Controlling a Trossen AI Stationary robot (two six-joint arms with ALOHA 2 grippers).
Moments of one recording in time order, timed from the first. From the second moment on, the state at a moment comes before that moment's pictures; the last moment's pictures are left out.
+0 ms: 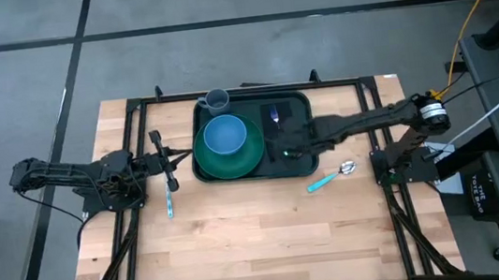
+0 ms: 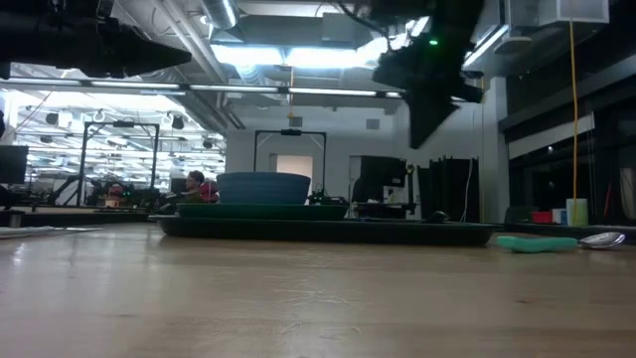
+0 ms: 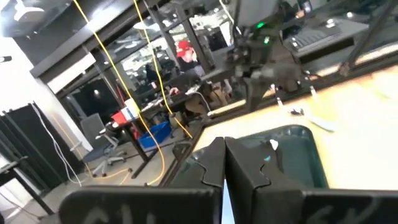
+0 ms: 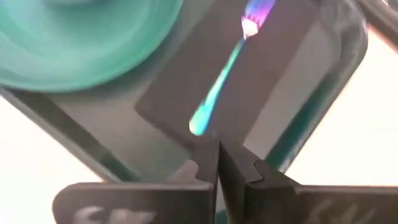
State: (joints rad) left arm -0.05 0.35 0.14 0.29 -0.36 0.46; right arm -0.02 1.65 1.30 -0.96 0.45 0.82
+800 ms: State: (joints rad) left arm -0.05 0.35 0.14 0.30 -0.28 0.48; right arm 0.40 1.48 1.09 -0.94 0.35 1.69
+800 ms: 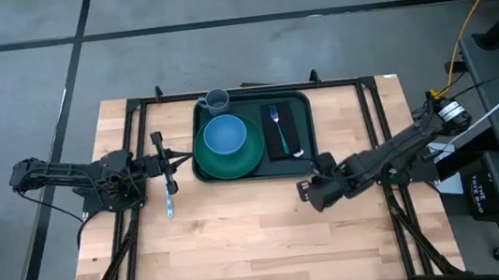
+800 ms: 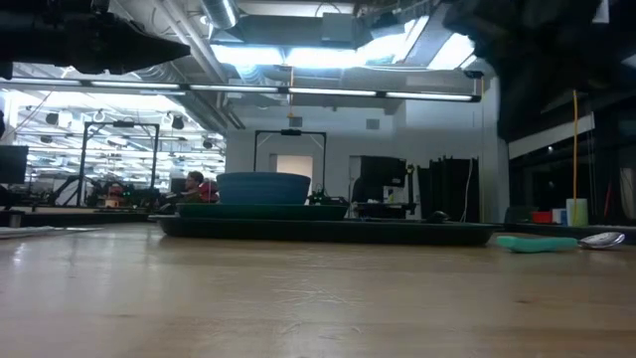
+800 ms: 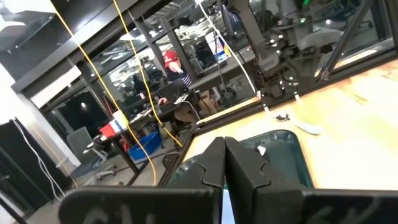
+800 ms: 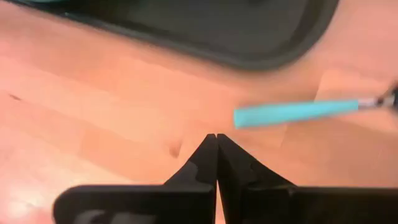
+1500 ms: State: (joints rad) left arm -0.05 0.35 0.14 0.29 -0.28 0.45; right arm 0.47 1.48 1.09 -1.18 0.20 2.28
